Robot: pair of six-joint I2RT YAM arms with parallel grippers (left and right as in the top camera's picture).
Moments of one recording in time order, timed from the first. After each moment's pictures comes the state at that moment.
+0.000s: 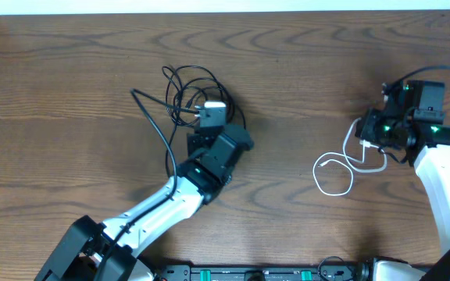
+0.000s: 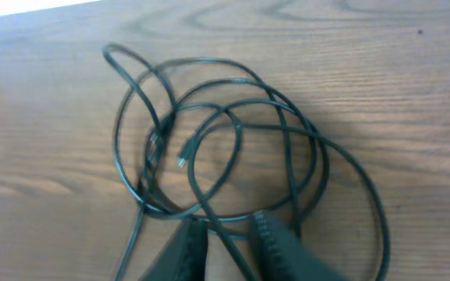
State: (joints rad) left arm -0.68 1.48 0.72 0.00 -0.68 -0.45; right arm -0.12 1.40 0.98 -0.59 -0.26 0.25
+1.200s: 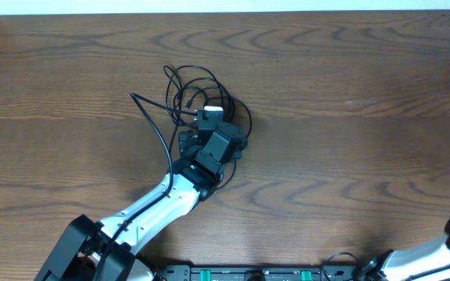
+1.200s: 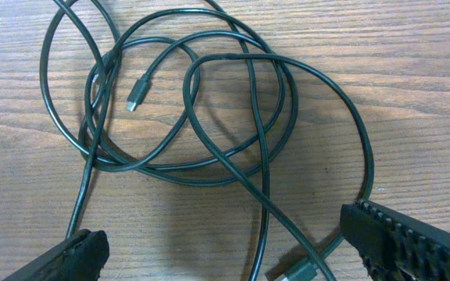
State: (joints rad) left arm -0.65 1.48 0.72 -0.11 -0.48 -0.49; right arm -0.71 1.83 1.42 -0.45 0.19 -0.09
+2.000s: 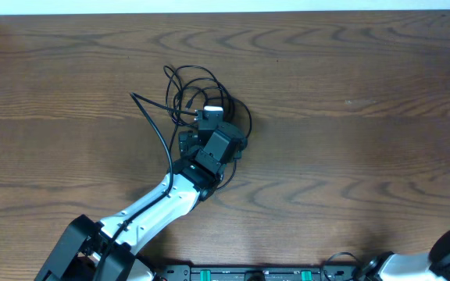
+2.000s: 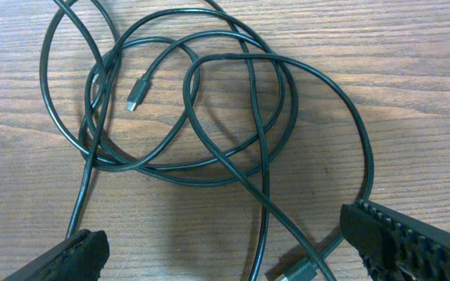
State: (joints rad) left arm -0.65 1.48 0.72 -0.11 -0.48 -0.49; right arm -0.71 1.61 1.42 -0.48 0.09 0.21
